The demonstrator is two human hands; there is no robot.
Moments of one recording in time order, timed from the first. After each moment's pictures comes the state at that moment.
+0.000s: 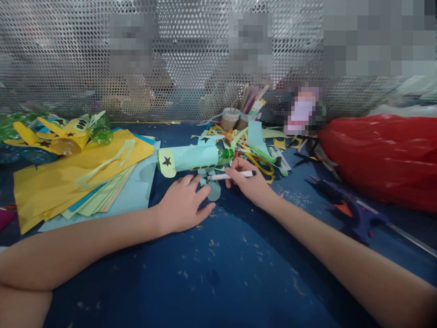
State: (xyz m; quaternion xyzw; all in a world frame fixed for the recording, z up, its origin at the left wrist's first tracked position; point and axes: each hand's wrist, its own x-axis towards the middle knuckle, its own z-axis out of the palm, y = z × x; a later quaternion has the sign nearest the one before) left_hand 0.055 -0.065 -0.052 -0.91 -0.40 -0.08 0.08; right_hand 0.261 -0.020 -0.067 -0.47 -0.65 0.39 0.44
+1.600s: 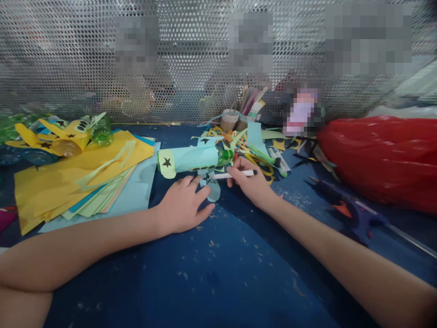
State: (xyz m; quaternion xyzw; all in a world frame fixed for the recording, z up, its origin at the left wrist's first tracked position) left_hand 0.055 -0.065 -0.054 -0.91 -0.40 -0.09 0.09; right_hand 0.259 -0.018 -0.067 -0.49 -0.63 0.37 0.48
